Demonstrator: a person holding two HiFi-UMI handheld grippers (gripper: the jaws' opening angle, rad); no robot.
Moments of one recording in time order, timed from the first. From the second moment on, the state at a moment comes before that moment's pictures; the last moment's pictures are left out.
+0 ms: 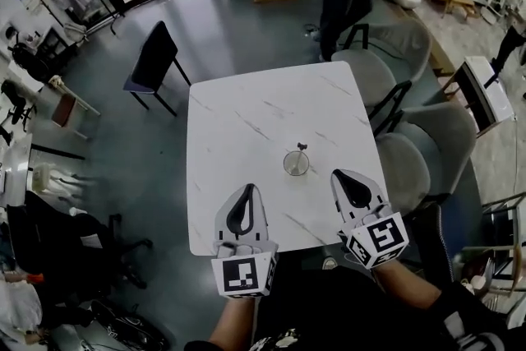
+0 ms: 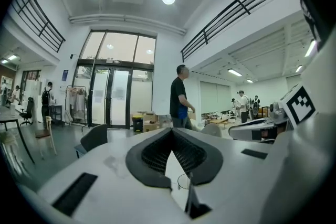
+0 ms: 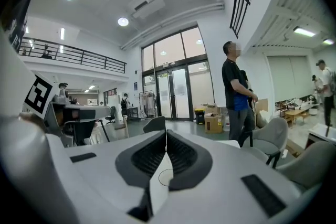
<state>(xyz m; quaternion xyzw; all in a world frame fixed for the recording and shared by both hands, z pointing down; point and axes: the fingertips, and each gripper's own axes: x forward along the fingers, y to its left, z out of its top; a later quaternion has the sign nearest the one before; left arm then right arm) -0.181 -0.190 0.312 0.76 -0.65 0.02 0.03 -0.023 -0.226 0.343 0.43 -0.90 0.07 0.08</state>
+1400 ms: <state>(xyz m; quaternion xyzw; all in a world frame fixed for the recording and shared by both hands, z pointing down) -0.193 -0.278 0.431 0.76 -0.61 0.10 0.18 -0.078 -0.343 0.524 0.32 -0.90 0.18 0.24</state>
